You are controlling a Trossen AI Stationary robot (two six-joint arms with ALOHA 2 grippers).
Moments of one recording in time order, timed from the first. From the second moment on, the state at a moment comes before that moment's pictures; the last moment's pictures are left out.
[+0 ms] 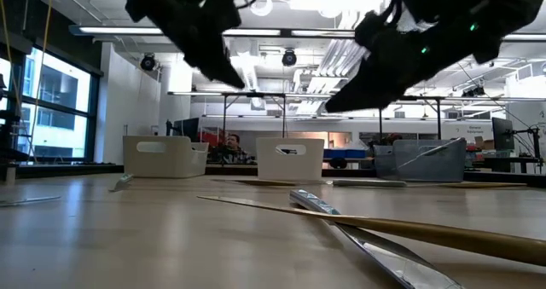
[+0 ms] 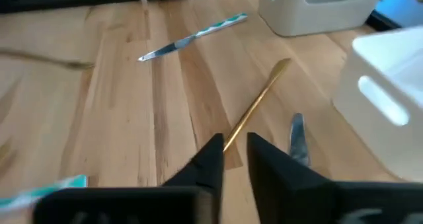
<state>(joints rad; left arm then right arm) 0.20 1.40 0.91 -0.25 0.15 0.18 0.08 1.43 0.51 0.45 0.25 0.17</state>
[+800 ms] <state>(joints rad) 0.15 1.39 0.51 0.31 0.11 -0.01 0.11 1.96 0.99 0.25 0.32 0.46</state>
